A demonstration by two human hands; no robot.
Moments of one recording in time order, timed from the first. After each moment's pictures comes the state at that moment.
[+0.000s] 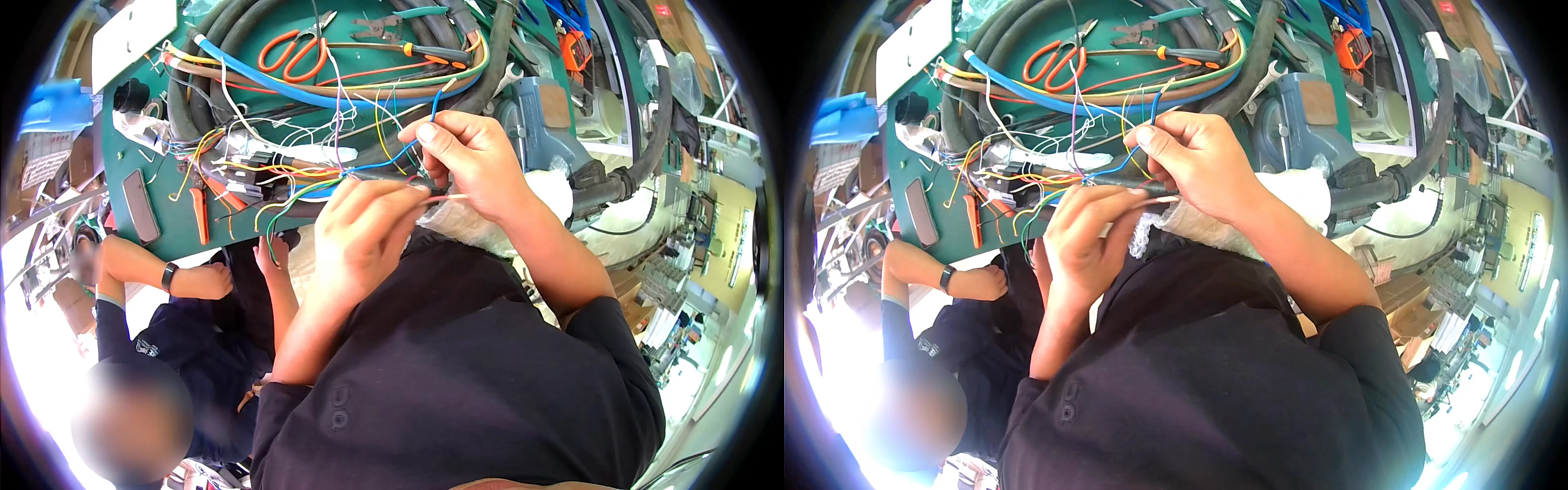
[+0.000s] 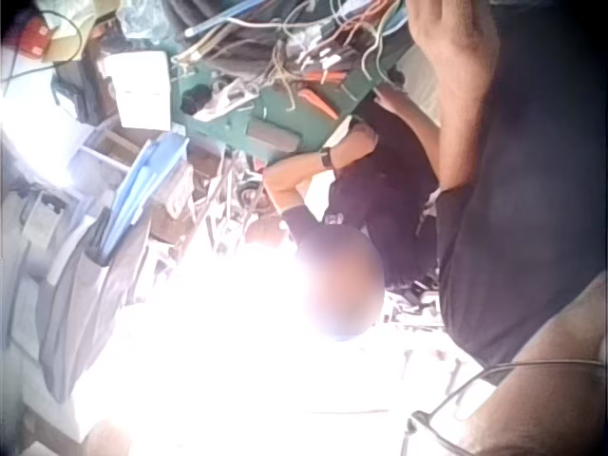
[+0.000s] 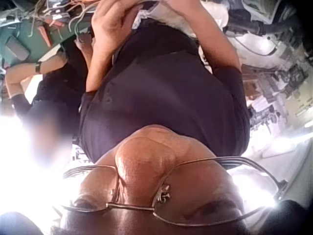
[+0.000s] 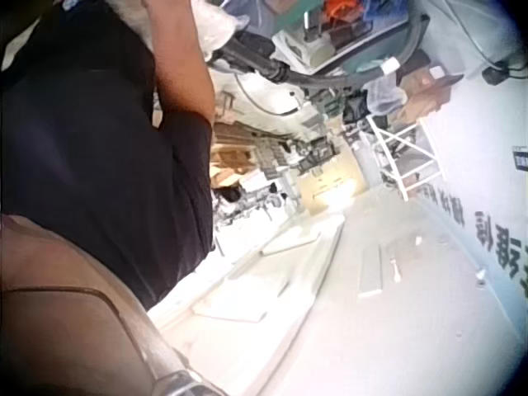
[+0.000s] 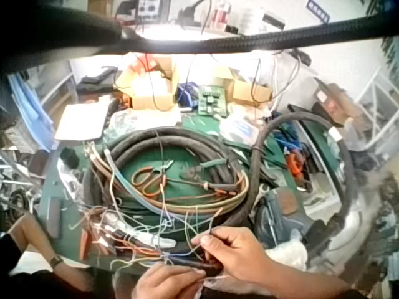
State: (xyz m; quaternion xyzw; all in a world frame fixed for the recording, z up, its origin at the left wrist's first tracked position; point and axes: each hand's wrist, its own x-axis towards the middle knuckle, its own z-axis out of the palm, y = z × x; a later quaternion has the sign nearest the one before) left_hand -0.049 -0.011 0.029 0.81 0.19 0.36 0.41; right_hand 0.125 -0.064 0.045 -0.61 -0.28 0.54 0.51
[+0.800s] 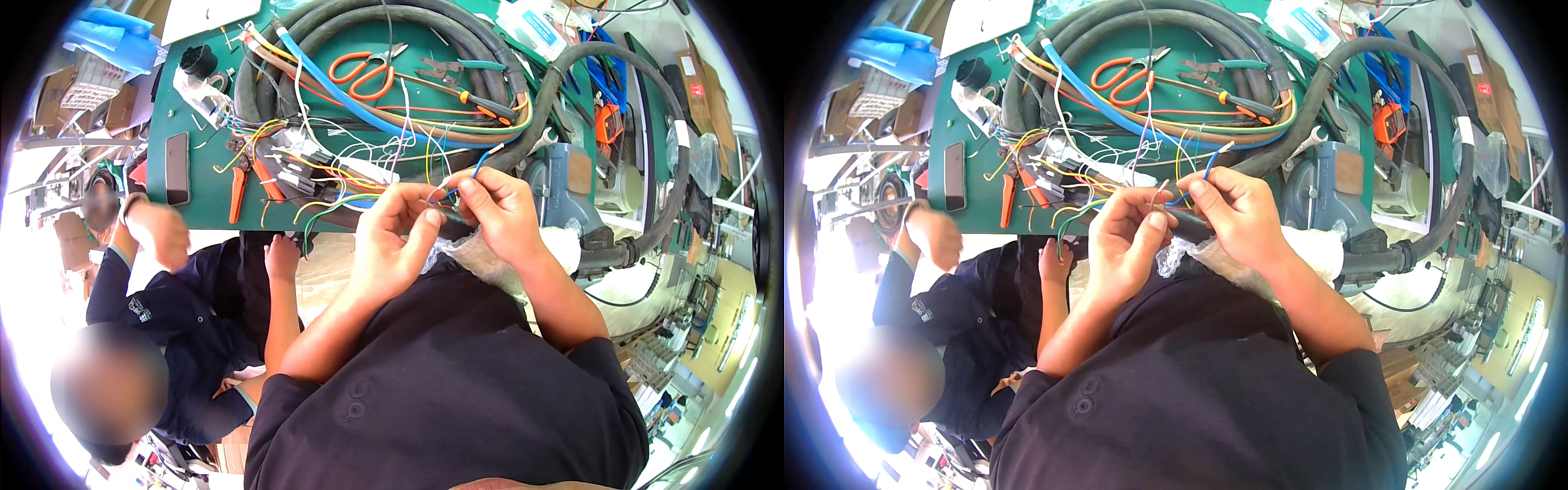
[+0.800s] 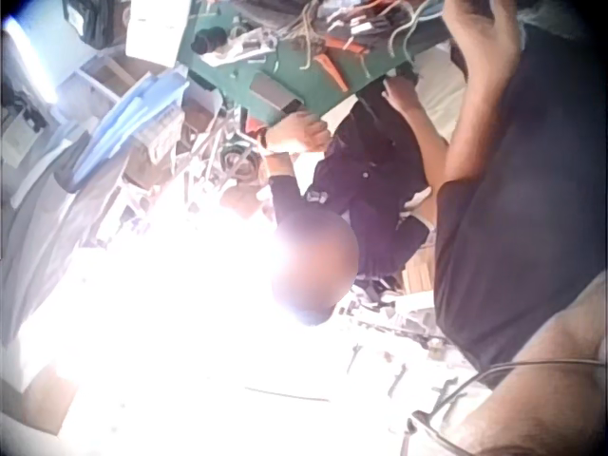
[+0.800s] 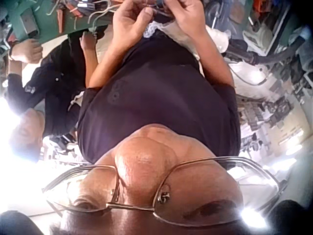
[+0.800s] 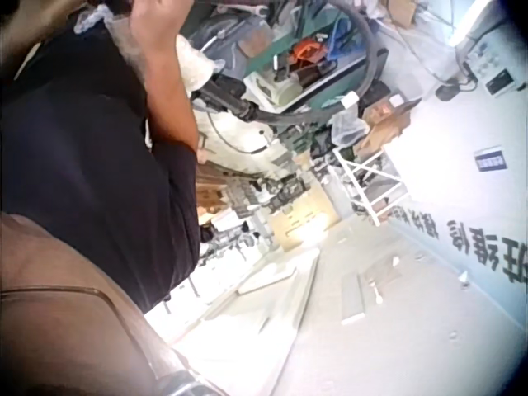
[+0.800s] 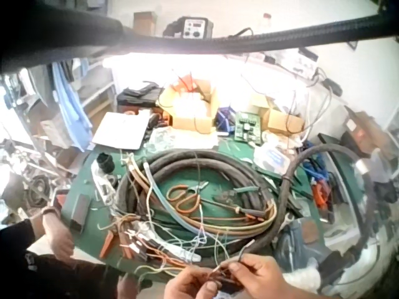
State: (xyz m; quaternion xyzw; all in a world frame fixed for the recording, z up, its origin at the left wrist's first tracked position) left_hand -0.047 -0.026 0.028 0.48 0.30 0.38 0.73; right_hand 0.118 -0.068 0.046 -0.62 -0.37 0.49 0.48
